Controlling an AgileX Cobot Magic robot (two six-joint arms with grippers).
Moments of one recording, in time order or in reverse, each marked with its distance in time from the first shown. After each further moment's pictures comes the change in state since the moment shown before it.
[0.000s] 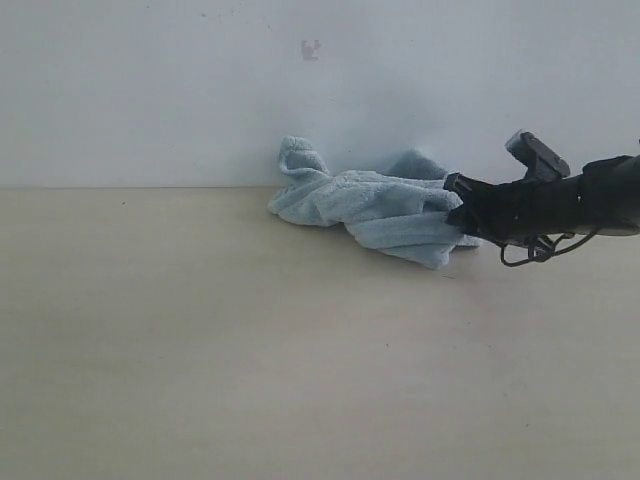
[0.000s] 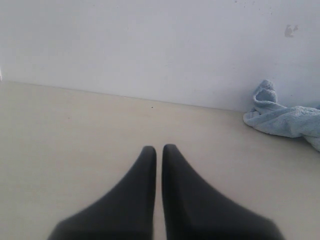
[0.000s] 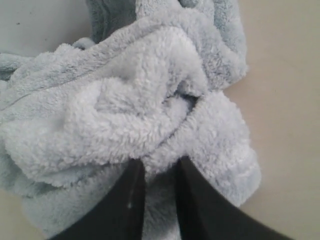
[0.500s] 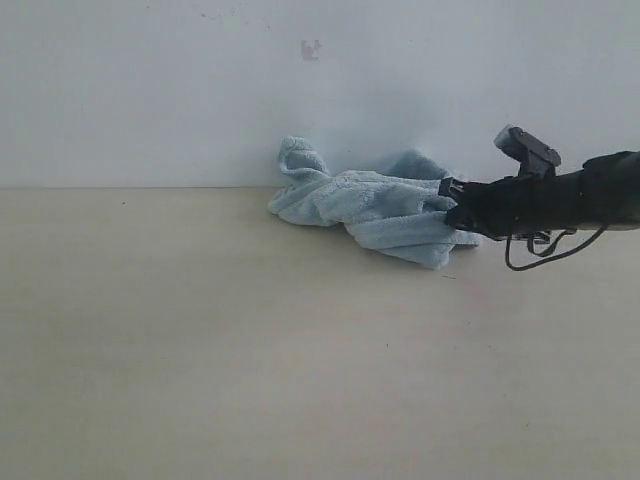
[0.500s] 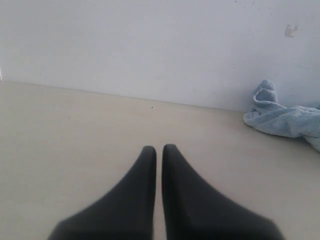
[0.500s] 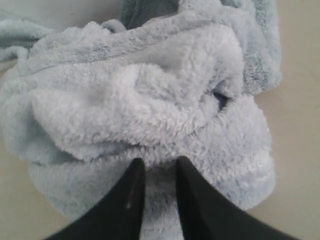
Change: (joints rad) left arm 0.000 0.000 0.000 0.000 0.000 0.000; right arm 0.000 -0.020 0.000 -0.091 0.040 -0.092
